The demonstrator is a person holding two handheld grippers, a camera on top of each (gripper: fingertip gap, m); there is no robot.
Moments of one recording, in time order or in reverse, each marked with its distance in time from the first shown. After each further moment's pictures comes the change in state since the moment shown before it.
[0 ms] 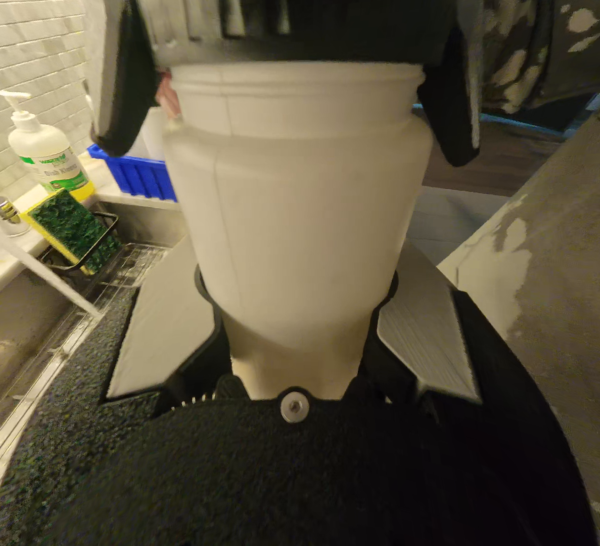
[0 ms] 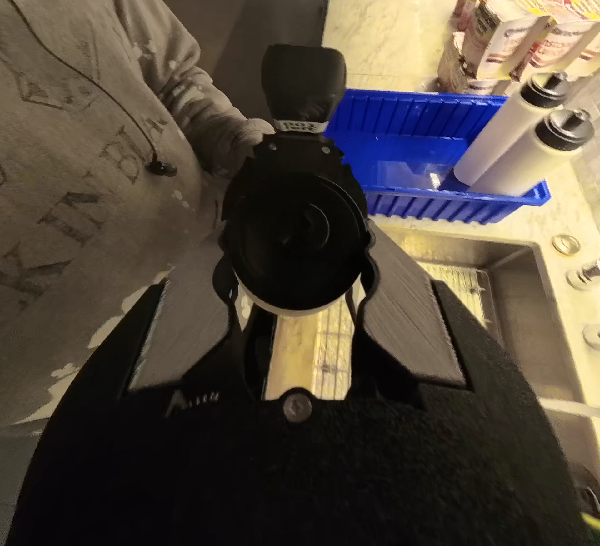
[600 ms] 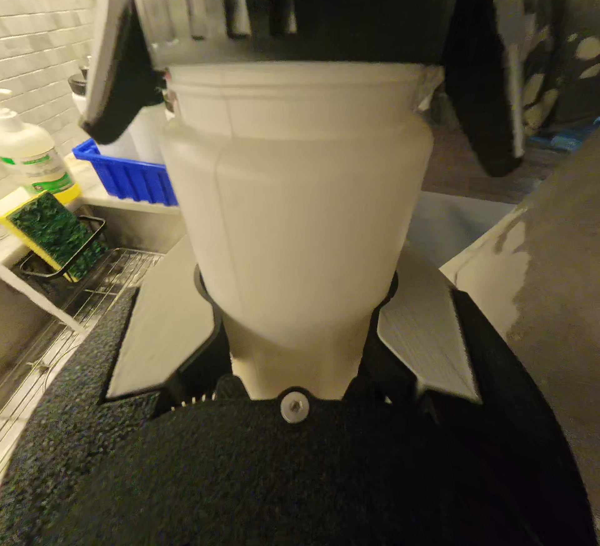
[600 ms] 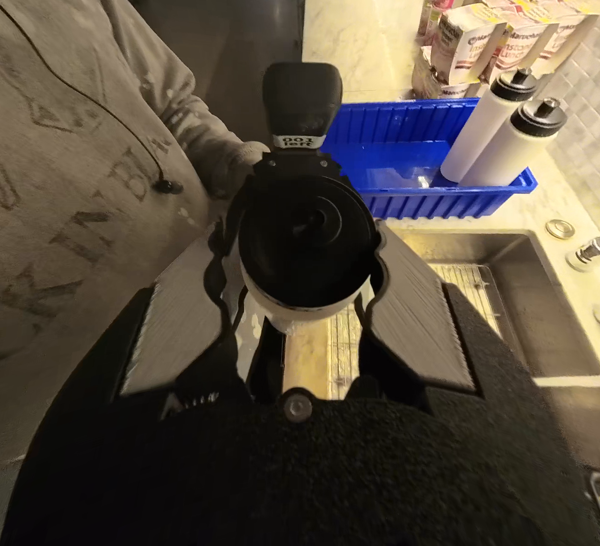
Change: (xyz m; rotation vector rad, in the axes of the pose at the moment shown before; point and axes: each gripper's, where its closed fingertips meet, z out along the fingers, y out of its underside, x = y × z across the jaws) left arm 0.002 -0.001 0.015 0.018 0.028 -0.016; right arm -0.002 0.004 -0.010 0.089 0.058 0.076
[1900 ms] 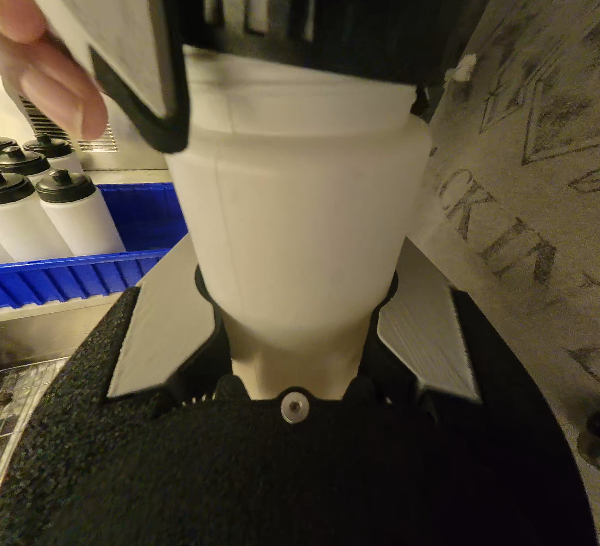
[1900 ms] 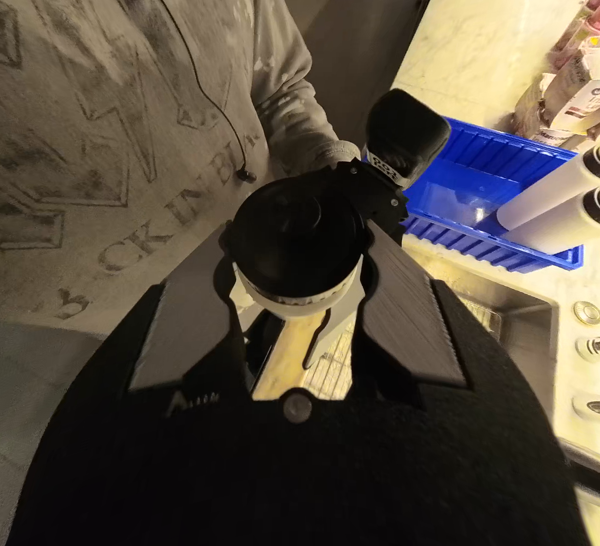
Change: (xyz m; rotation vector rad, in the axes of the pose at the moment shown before) left arm 0.046 -0.056 0.000 0.088 0.392 0.064; right arm -0.027 -0.039 -0.039 -0.137 -0.306 -0.236
